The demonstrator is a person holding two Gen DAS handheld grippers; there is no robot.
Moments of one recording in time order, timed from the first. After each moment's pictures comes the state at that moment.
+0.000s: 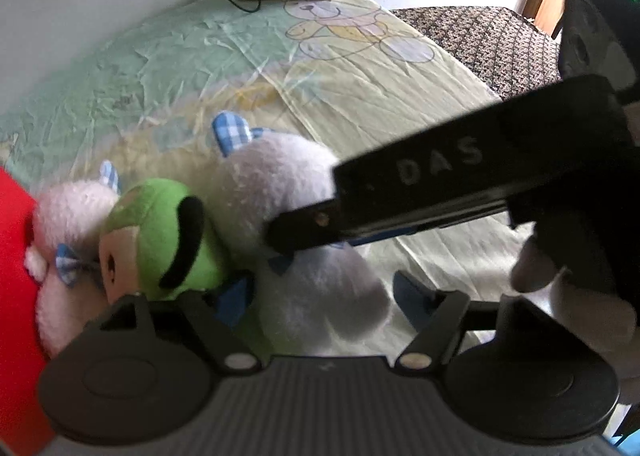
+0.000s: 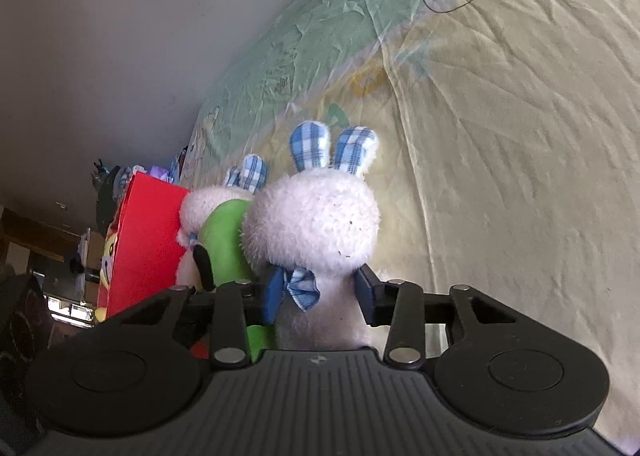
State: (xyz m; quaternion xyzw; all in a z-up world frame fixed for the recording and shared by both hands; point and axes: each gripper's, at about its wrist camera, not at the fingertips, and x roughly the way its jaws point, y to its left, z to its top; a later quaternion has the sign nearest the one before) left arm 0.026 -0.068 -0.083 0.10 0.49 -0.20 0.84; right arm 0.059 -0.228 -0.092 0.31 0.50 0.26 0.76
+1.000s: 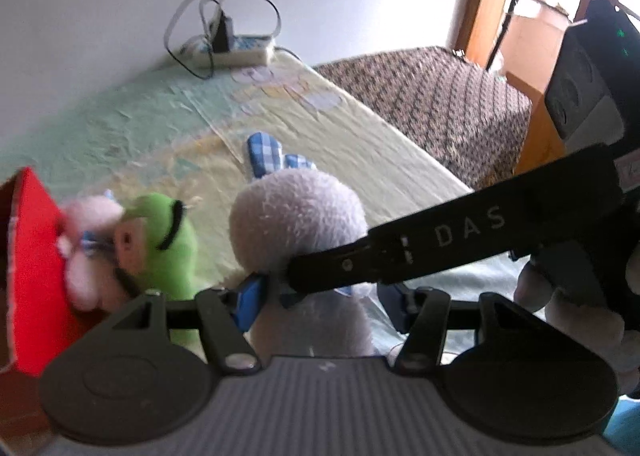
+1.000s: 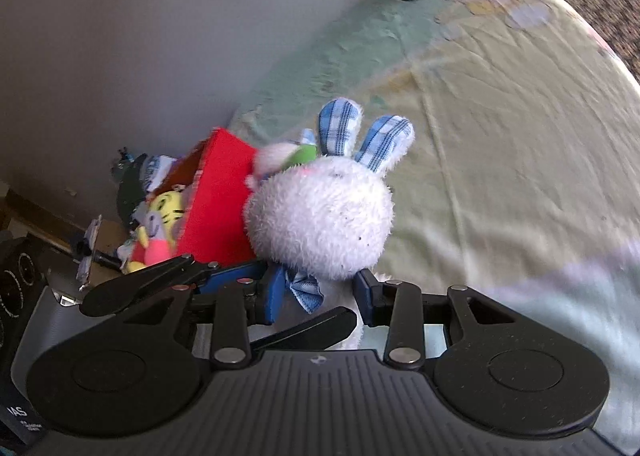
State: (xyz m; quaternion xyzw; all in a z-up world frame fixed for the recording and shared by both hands) left arm -0.081 -0.064 -0.009 0.09 0.41 -0.26 0.87; right arm -0.042 -0.225 -0.026 0.28 0.45 0.26 0.80
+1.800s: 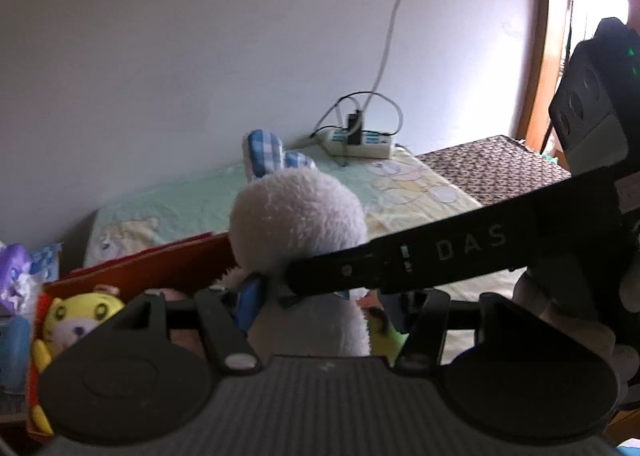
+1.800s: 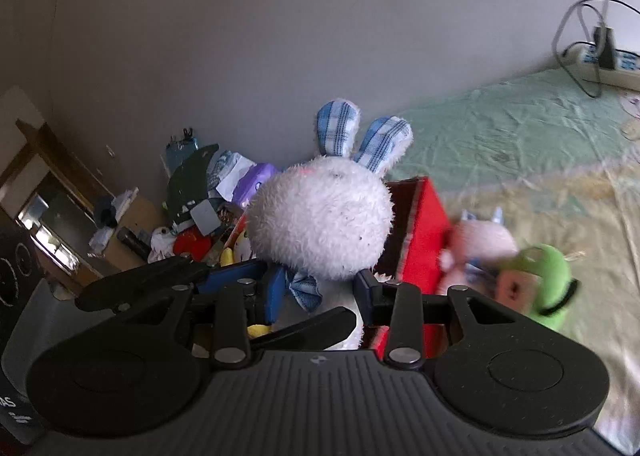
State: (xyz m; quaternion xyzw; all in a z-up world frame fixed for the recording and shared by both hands) left arm -0.079 0.114 0.072 0.07 0.30 -0.19 0.93; right arm -0.014 -0.038 0.051 0.19 0.36 0.34 0.85
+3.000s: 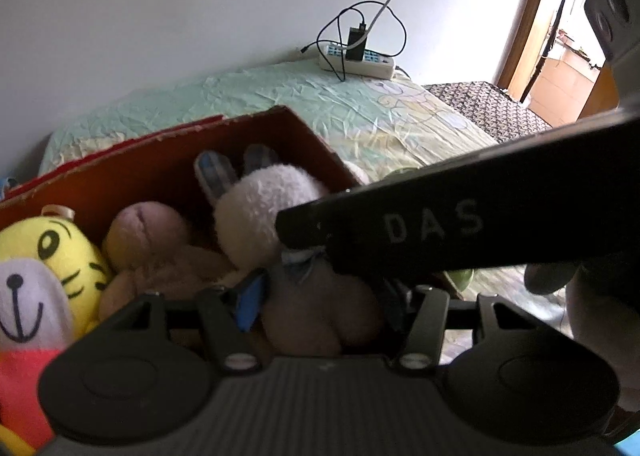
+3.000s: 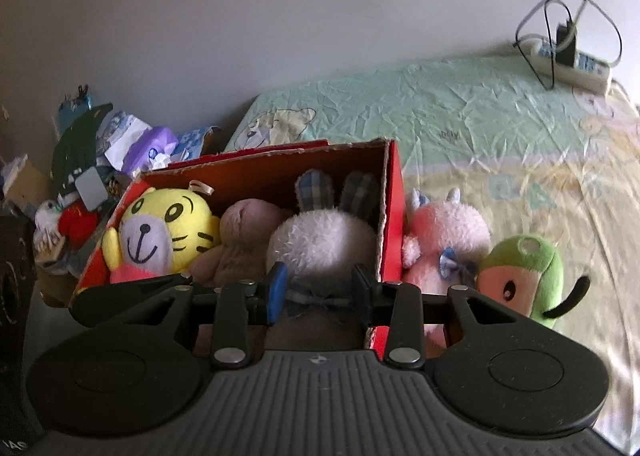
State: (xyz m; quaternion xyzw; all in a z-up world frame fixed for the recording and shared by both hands) left arm -0.015 0.167 -0.018 0.04 0.40 -0.25 0.88; right arm 0.009 0.032 0.016 0.10 0.41 0.20 0.88
